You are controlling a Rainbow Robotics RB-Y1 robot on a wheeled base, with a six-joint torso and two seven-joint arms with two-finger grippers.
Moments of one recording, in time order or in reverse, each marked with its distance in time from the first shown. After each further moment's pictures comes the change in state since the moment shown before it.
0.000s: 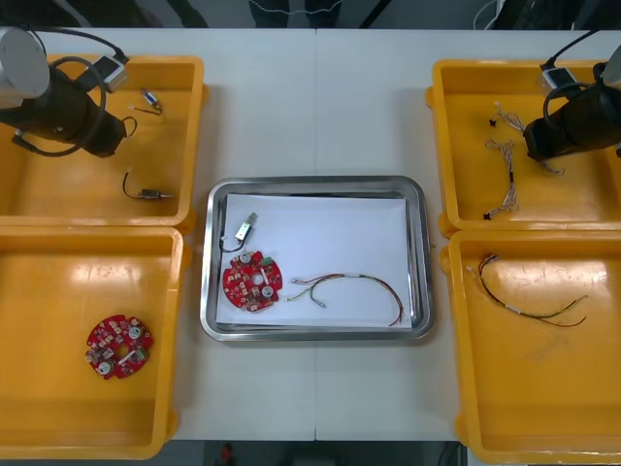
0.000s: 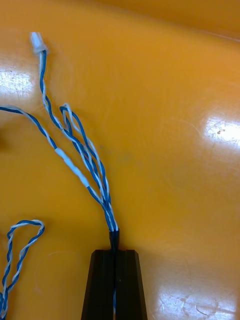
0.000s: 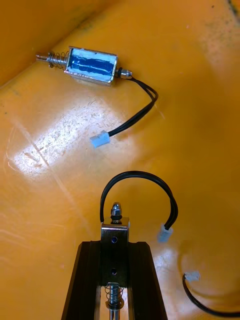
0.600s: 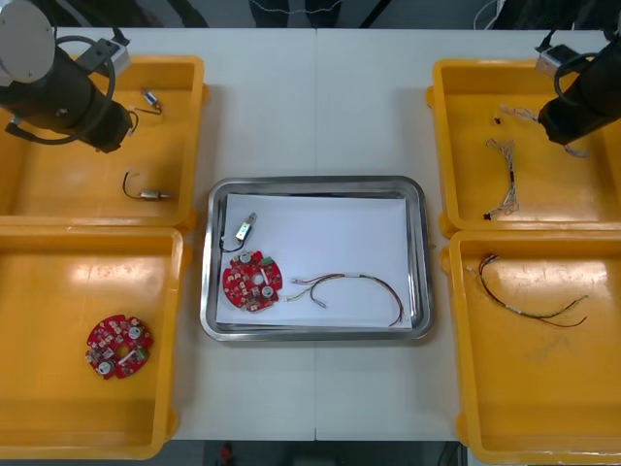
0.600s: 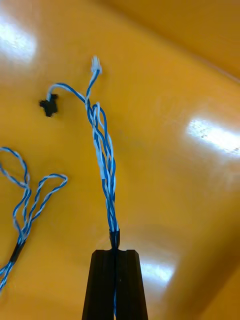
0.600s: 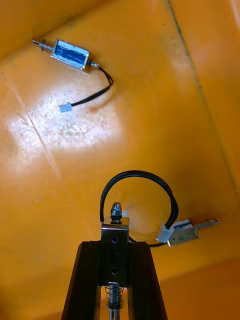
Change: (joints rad) right arm 0.006 -0.010 -0.062 -0.270 0.215 0.347 0.039; left arm 0.059 0.000 0.017 -0.386 -0.084 0.341 0.359
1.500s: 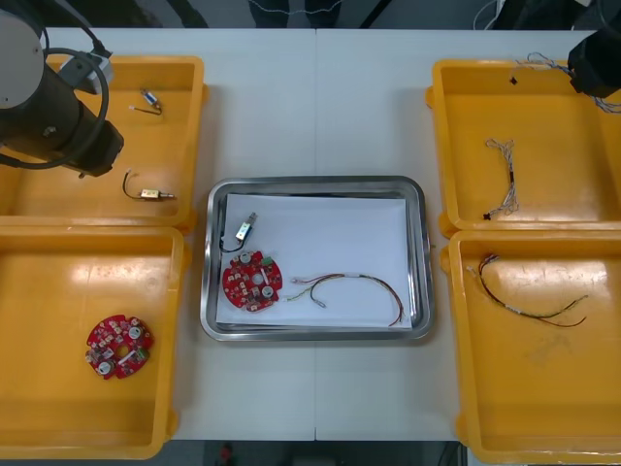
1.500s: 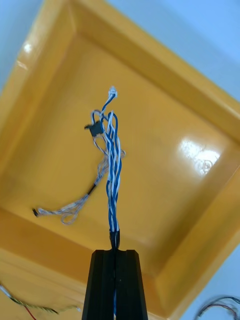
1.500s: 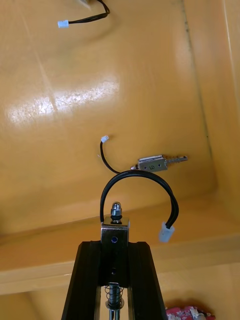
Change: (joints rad) right arm 0.215 0.007 -0.137 -0.960 -0.033 0.593 -0.189; left arm 0.114 -0.022 0.058 -0.356 -0.069 0.300 0.234
